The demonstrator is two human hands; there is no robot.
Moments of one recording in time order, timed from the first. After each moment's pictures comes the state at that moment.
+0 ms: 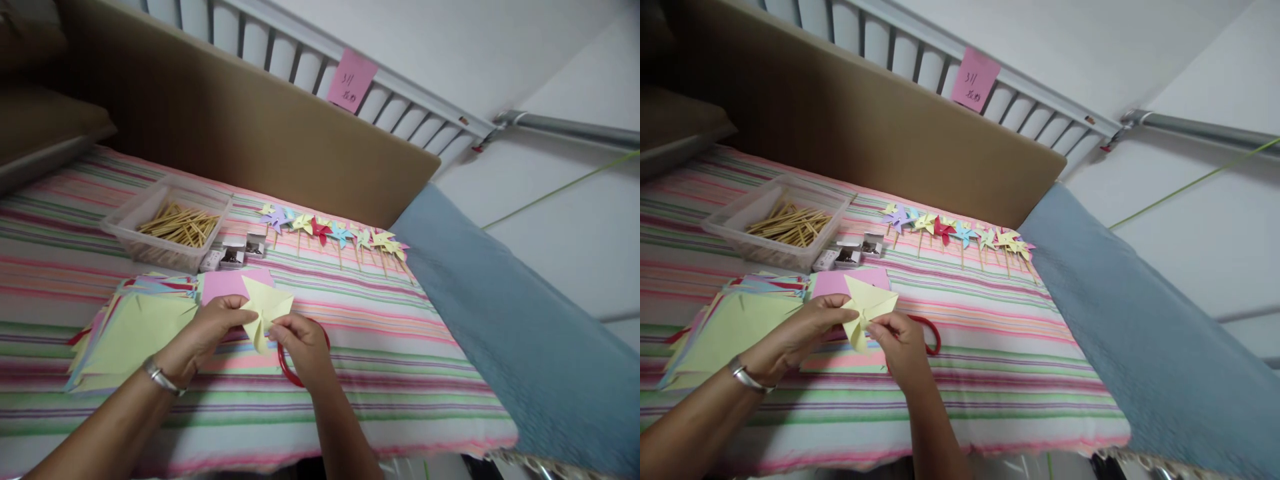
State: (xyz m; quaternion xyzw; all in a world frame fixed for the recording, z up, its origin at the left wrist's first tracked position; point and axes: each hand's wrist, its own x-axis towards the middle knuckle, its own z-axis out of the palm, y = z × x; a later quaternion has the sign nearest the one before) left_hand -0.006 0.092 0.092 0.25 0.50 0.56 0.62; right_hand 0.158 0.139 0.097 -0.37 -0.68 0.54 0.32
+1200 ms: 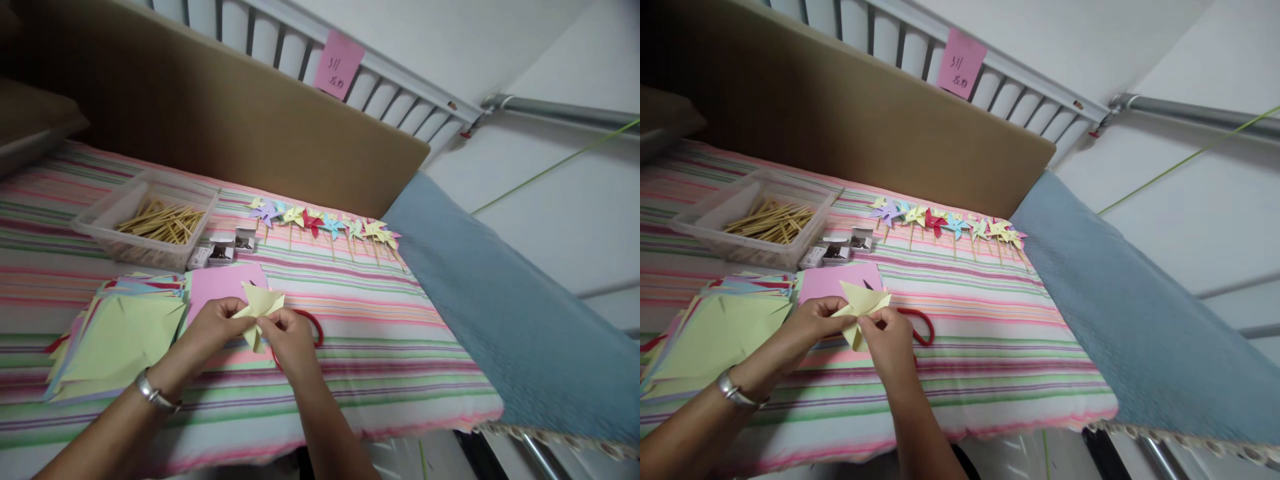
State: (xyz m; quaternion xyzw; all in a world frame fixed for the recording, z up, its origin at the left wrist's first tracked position) left_hand 0.007 0.093 0.083 0.33 0.58 0.51 0.54; right_hand 0.147 0.134 0.085 -0.51 -0.63 0.50 0.30
